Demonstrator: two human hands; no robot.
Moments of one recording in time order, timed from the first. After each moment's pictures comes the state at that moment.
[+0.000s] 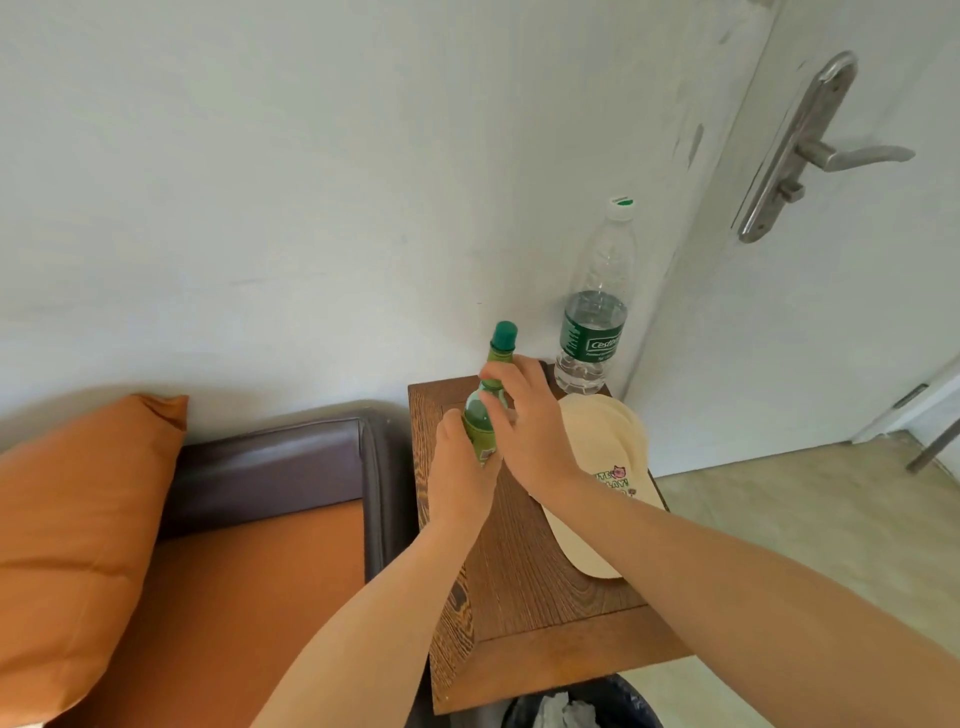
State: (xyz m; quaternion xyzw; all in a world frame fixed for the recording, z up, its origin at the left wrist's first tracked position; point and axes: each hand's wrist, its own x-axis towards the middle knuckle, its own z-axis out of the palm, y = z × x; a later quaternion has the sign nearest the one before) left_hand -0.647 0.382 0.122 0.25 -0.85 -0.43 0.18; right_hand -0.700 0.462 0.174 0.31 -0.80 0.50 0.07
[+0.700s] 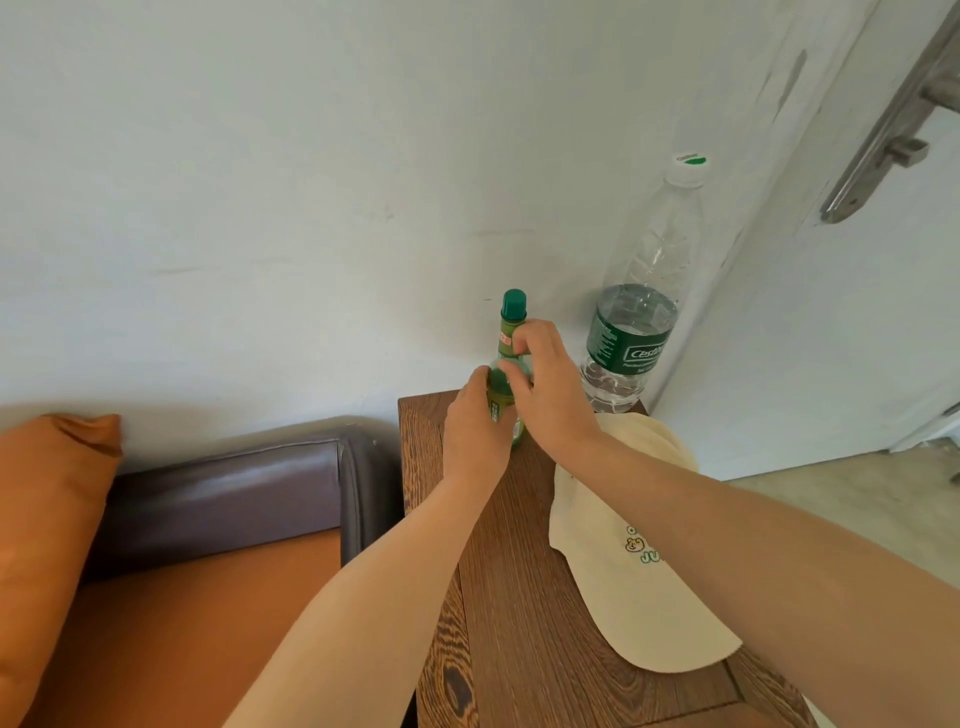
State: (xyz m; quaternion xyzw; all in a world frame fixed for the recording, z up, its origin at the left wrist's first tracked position) left_hand -0.761 0.338 0.073 0.19 -0.85 -0.45 0.20; right_hand -0.812 0.421 0.118 0.32 -0.82 0.46 0.10
